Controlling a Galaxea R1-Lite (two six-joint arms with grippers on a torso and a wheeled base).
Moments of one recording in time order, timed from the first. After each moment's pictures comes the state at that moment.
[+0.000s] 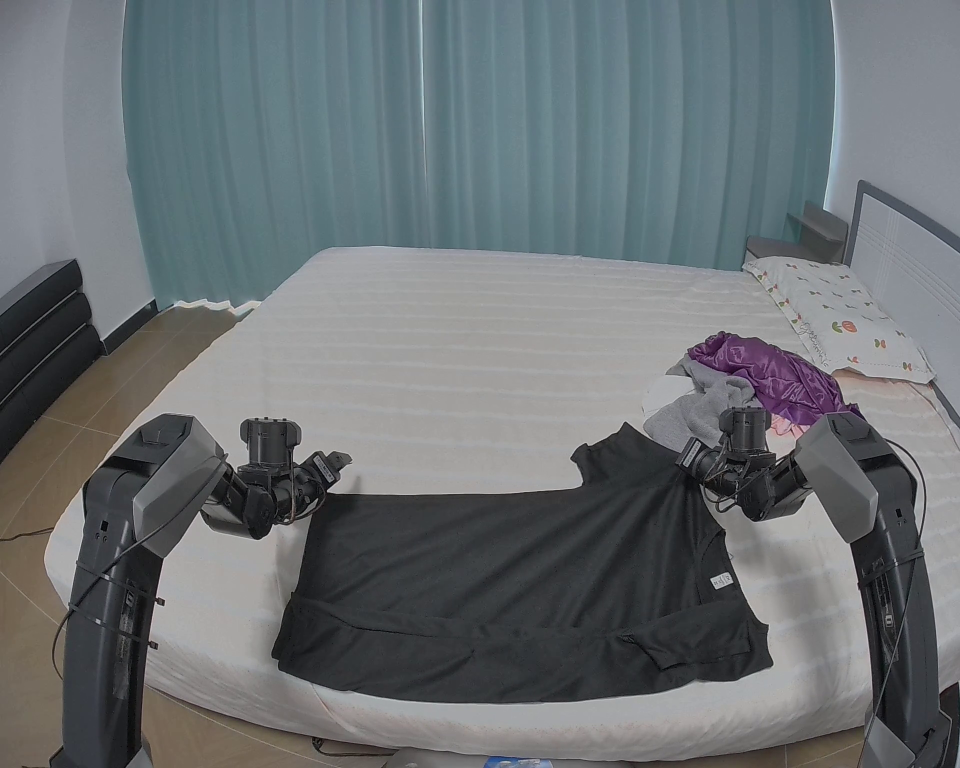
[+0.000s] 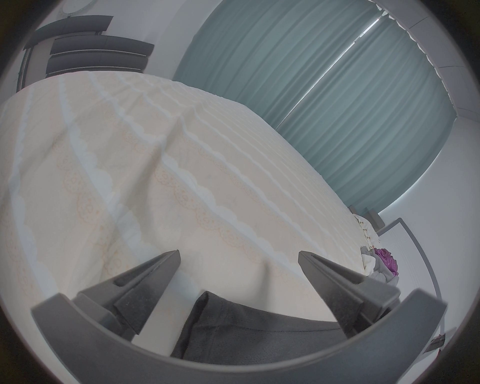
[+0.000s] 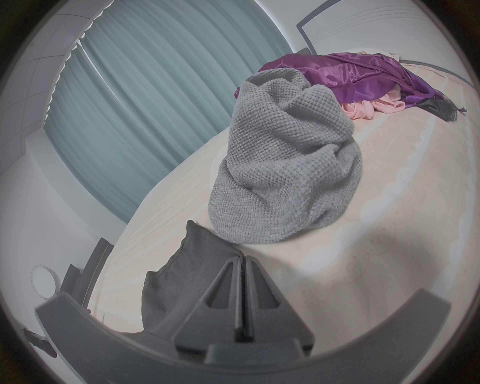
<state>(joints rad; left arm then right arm) -0.07 2.69 -1.55 -0.60 -0.07 -0.70 0.04 2.77 -1.67 -0.61 0.06 0.62</state>
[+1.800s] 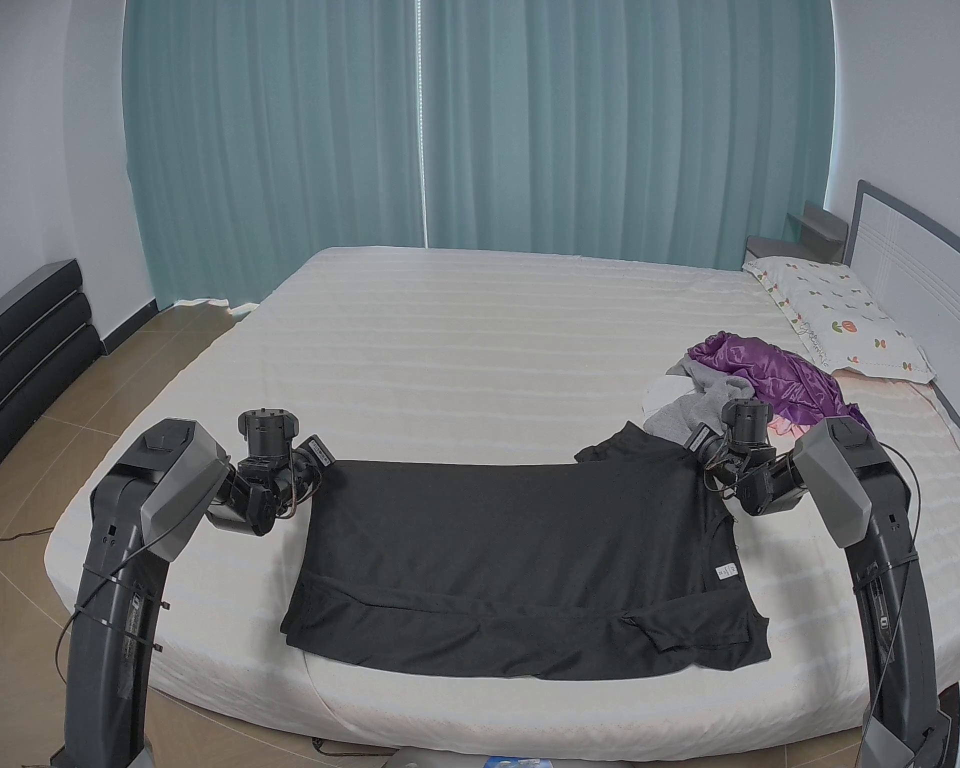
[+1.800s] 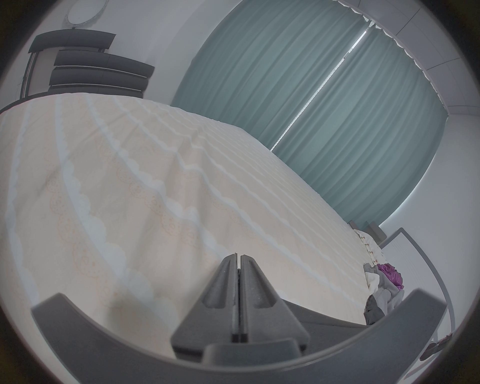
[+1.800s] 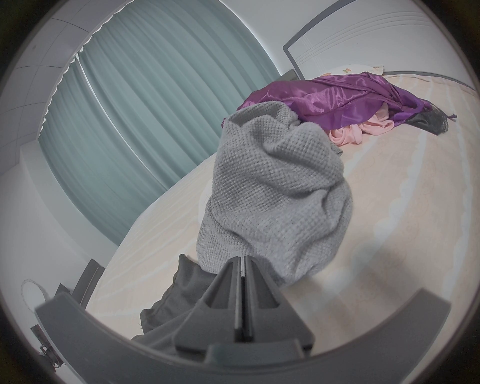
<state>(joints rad) -0.05 2.74 -1.64 -0.68 0.01 -0.68 0.03 2.81 -1.78 -0.63 -0.06 0.65</state>
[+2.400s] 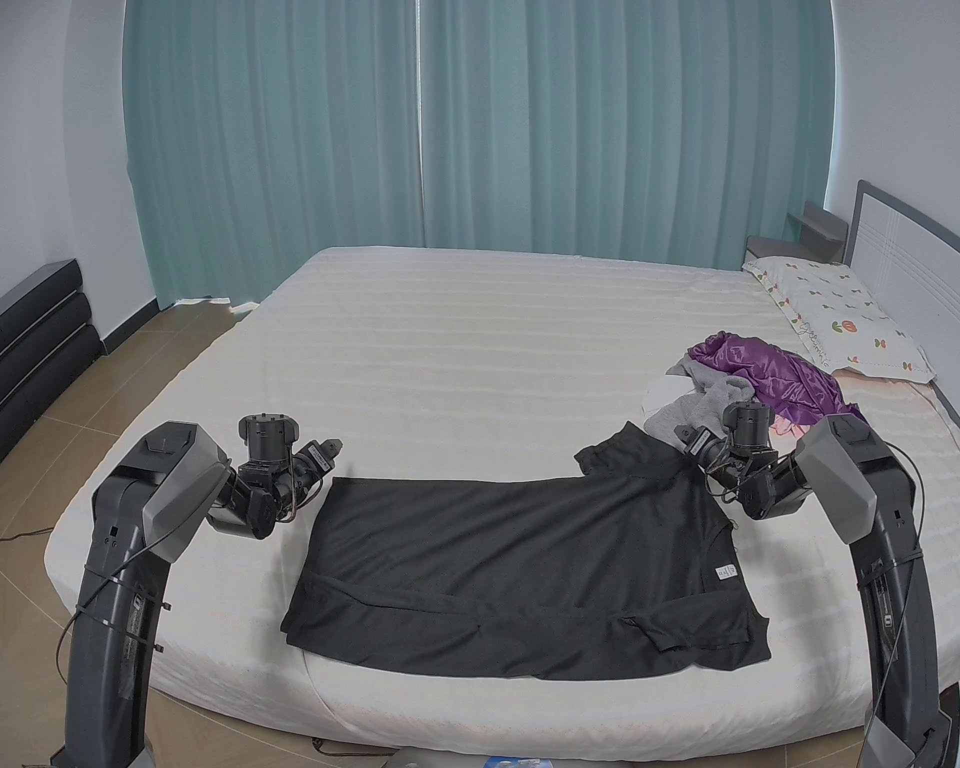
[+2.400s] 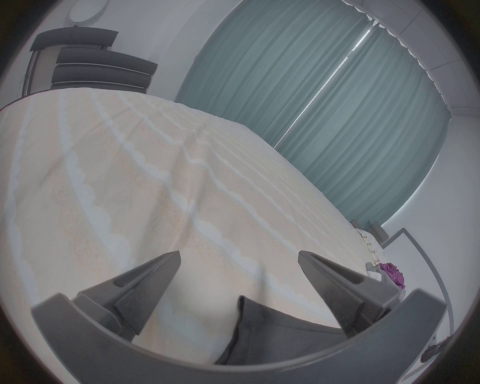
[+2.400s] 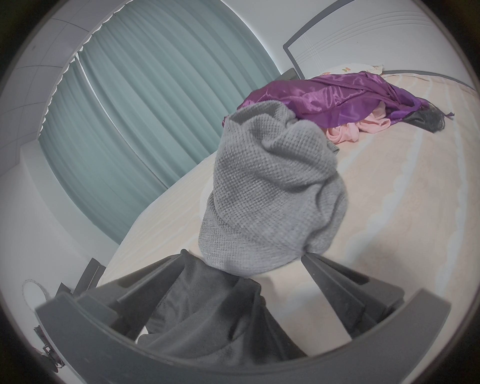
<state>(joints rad) -0.06 2.75 -1.63 -0.68 0.01 -0.69 0.03 2.79 -1.71 -0.67 -0.06 0.66</state>
